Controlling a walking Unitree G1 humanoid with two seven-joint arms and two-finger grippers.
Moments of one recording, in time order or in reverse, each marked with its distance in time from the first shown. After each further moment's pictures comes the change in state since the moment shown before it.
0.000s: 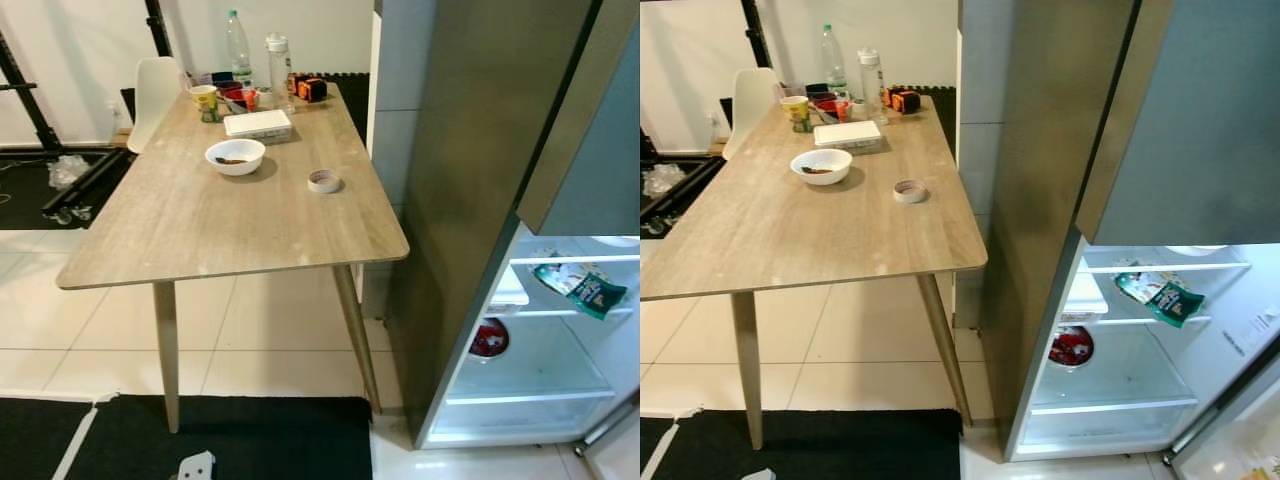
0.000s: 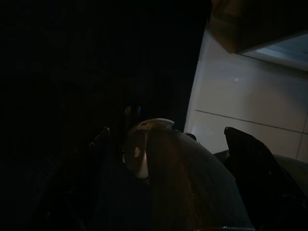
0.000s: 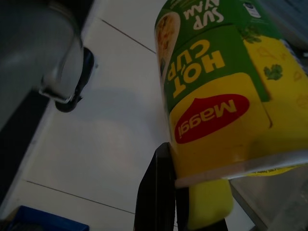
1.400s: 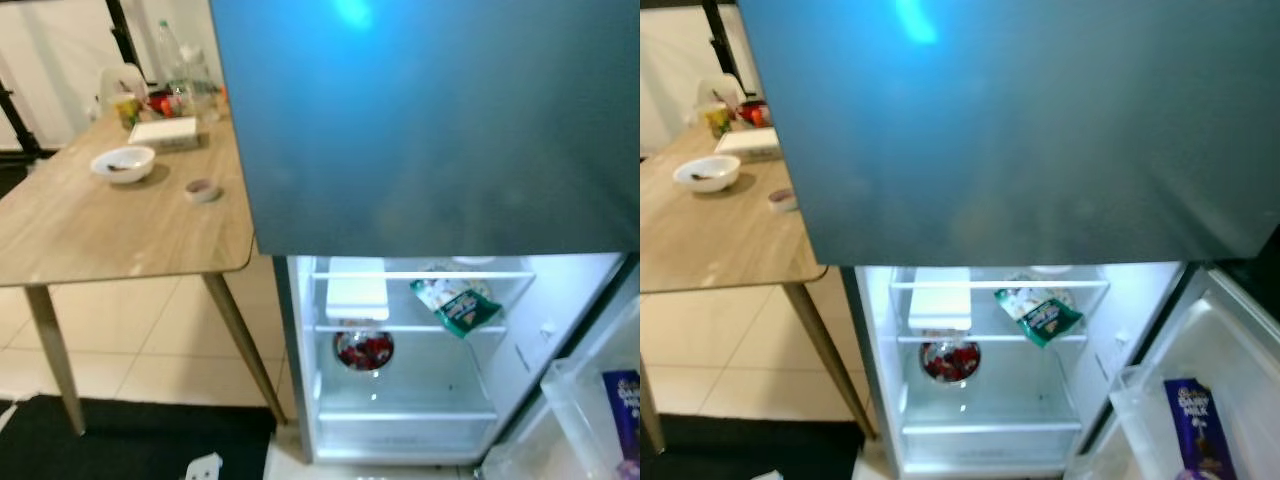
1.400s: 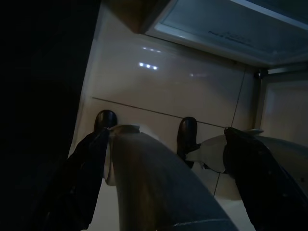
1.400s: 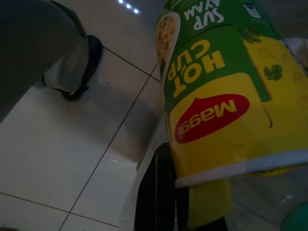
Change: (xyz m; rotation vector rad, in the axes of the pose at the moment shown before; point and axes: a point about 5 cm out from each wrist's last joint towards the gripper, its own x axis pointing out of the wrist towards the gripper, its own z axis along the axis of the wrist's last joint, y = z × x) left arm 0.001 -0.006 -0.005 -0.012 0.019 -0.025; right arm 0.000 -0.004 0.000 -0.004 0.011 -0.038
